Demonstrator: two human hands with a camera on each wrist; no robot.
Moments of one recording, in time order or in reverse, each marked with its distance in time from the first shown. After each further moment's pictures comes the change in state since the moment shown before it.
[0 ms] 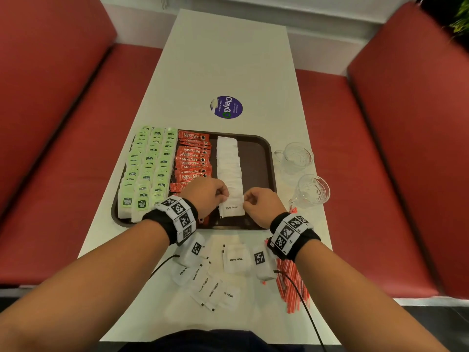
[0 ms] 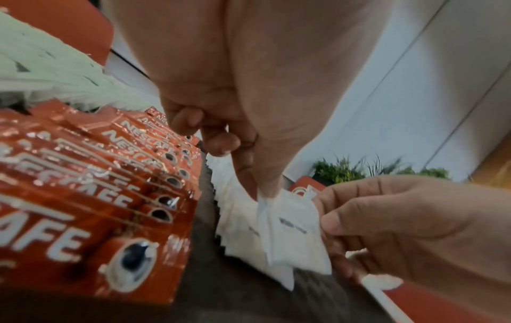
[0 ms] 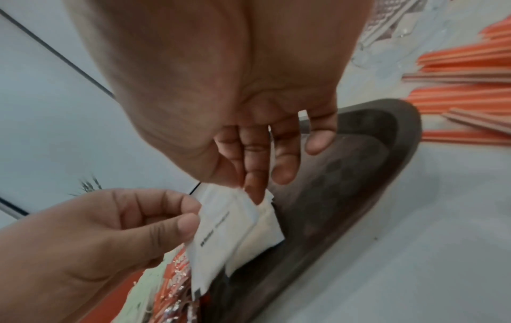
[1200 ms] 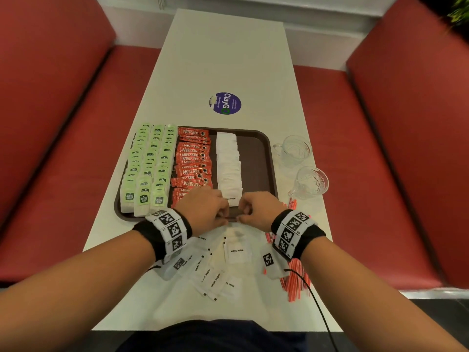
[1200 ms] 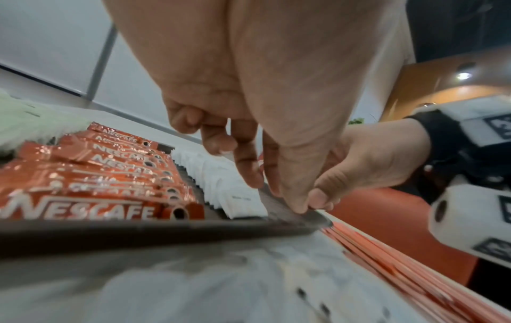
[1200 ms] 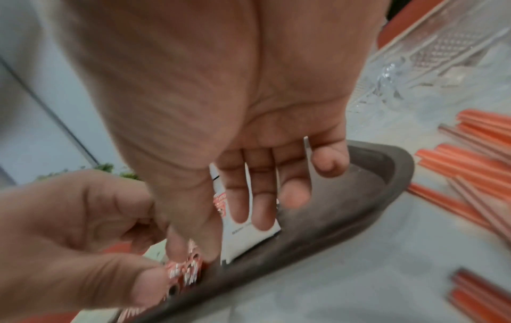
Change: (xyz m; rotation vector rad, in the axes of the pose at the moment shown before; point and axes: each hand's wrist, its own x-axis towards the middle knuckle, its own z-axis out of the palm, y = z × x) left_hand -0.046 0.010 0.008 0.489 -0.098 0.256; right_hand -0.027 -0.012 -0.009 -0.304 -0.261 -0.115
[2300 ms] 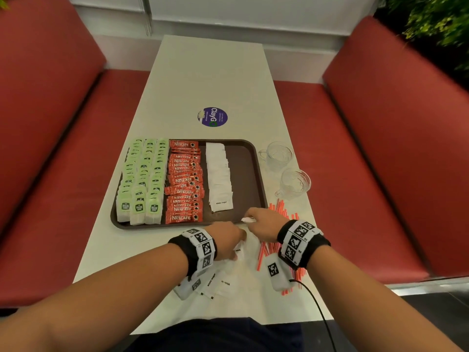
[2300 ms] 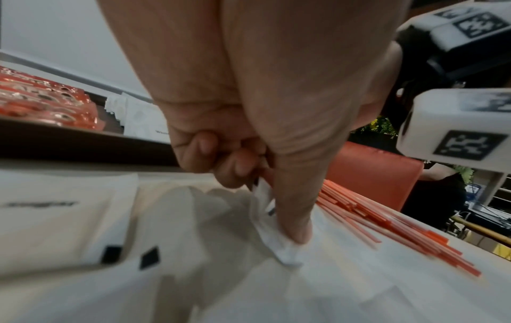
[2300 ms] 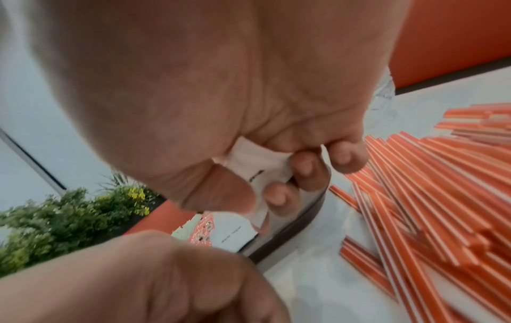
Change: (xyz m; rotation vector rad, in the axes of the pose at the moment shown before) left_hand 0.009 0.069 0.031 -0.029 -0.337 0.112; right_hand -0.041 0.017 0.005 0.116 -0.092 0.131
